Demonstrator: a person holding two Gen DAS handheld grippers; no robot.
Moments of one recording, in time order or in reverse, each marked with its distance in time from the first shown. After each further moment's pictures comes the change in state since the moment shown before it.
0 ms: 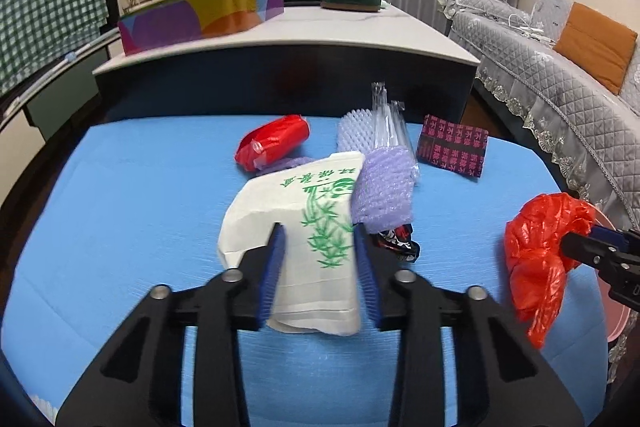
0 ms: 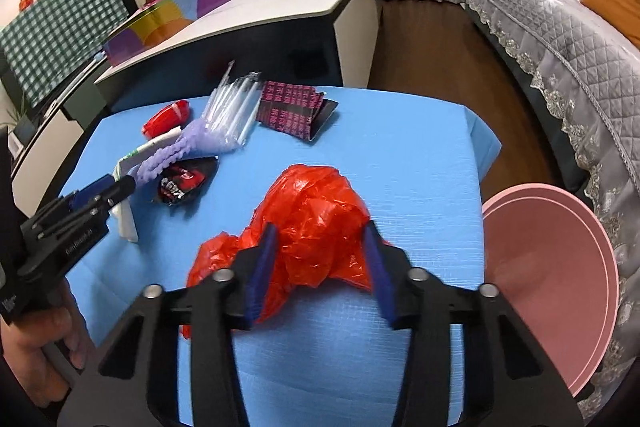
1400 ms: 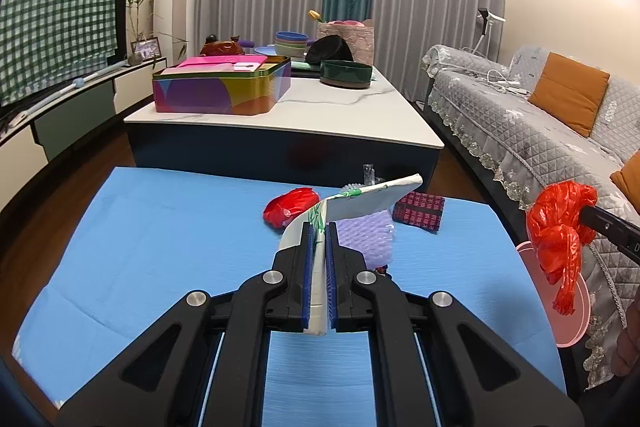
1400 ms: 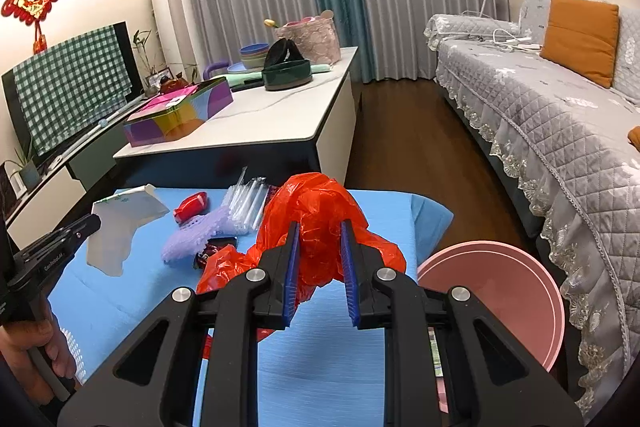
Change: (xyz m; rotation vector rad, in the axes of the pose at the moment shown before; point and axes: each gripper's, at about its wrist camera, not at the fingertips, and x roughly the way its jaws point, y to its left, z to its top) left arm -0.090 0.036 0.013 -0.042 -0.184 -0.084; right arm -0.114 -0.009 -0.002 0.052 -0.316 -0.057
